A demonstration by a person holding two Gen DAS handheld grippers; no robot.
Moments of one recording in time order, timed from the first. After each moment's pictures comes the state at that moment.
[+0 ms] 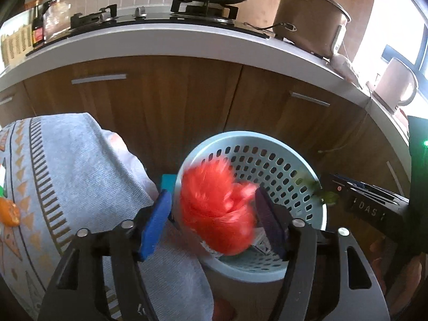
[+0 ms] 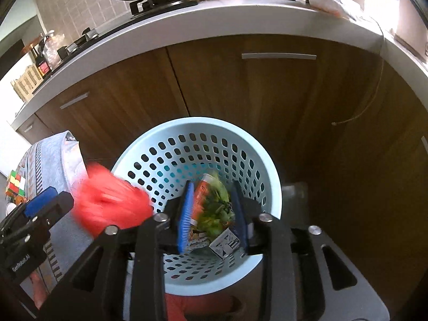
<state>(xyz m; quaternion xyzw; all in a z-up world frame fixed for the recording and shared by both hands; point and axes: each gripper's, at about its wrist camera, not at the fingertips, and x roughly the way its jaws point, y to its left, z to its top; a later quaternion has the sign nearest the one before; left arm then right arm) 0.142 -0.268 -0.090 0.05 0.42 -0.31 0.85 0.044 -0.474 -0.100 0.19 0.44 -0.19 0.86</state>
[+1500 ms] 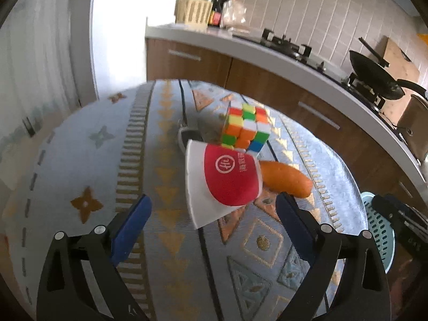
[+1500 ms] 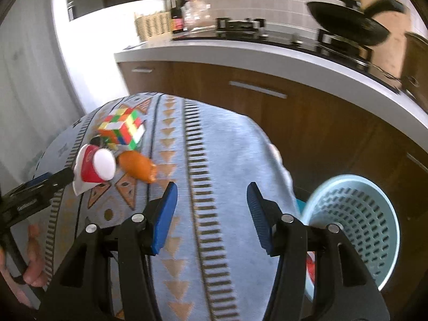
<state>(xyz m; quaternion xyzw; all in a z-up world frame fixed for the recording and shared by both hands) 0.158 0.069 -0.066 -0.10 0.40 -0.03 0.91 0.128 -0.189 -0.053 0.02 0.39 0.06 0.92</state>
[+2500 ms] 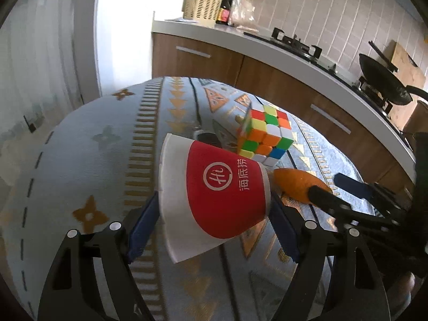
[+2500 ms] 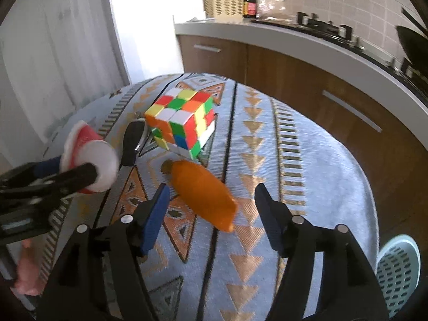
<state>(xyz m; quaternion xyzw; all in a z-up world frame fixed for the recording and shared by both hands) 0.168 0.088 -0.076 -0.11 0.39 -0.01 0.91 0.199 -0.092 -0.090 -0.06 0.41 0.20 0.89</state>
